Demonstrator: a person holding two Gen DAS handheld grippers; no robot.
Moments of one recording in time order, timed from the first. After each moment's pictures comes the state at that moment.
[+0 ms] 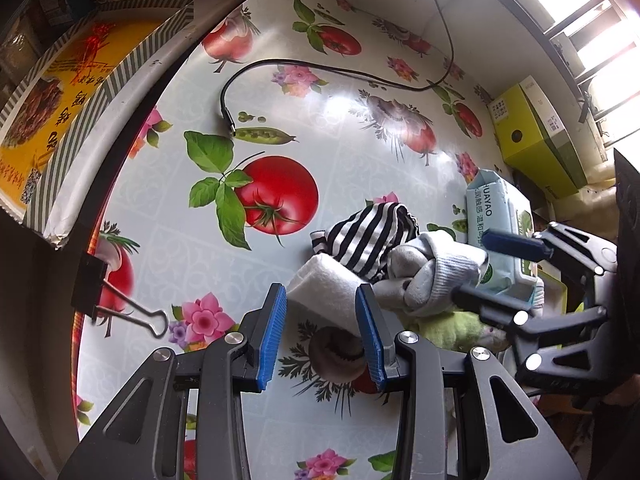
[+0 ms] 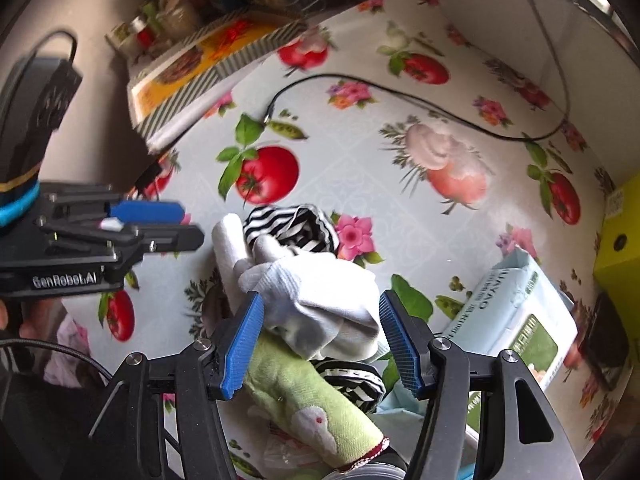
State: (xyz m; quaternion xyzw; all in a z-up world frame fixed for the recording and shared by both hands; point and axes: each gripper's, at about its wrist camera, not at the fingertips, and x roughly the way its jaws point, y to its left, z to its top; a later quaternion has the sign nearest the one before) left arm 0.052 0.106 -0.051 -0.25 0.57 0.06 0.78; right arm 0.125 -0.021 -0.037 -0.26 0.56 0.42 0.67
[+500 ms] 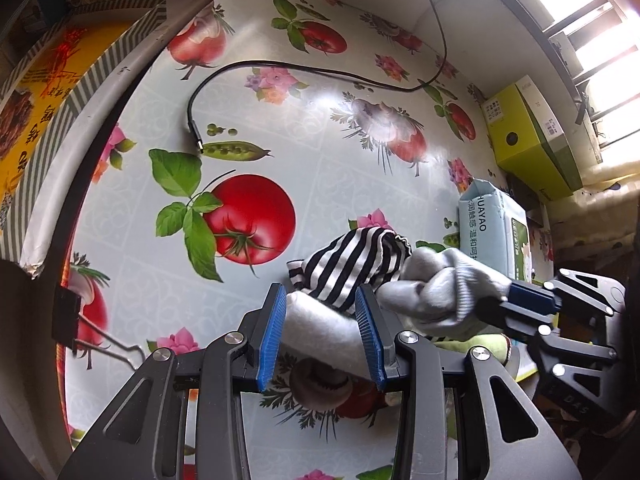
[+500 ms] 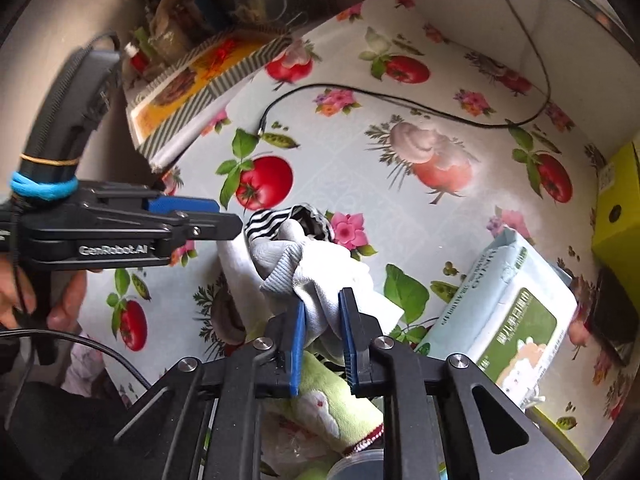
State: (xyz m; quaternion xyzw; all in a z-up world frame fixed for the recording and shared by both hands) left arm 0.085 0.105 -0.062 -0.26 0.58 0.04 0.77; right arm 0.129 -0.050 -0.016 -0.19 0.56 0.39 0.70
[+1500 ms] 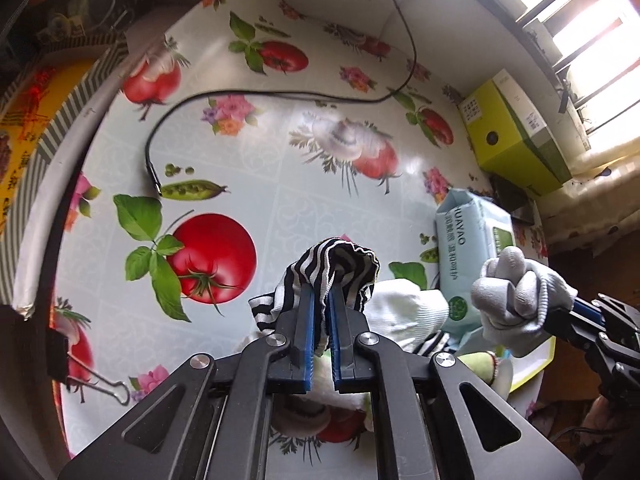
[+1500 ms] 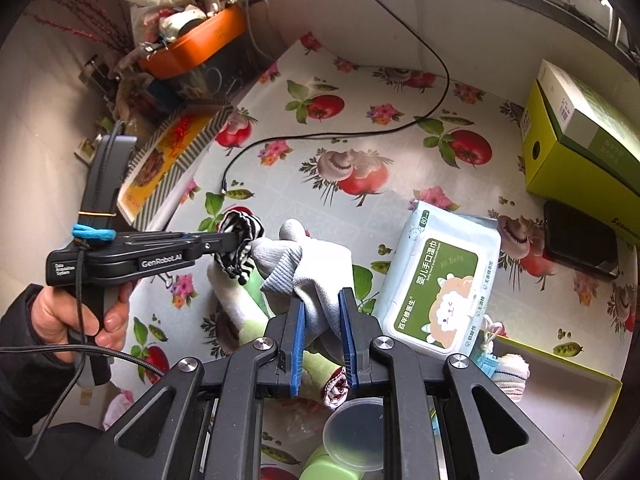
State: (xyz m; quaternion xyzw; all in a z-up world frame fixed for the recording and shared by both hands) left arm 0.103 0.089 -0.043 -0.23 0.56 0.02 0.80; right arm 0.126 -0.115 0.028 -0.08 0.55 0.33 0.77
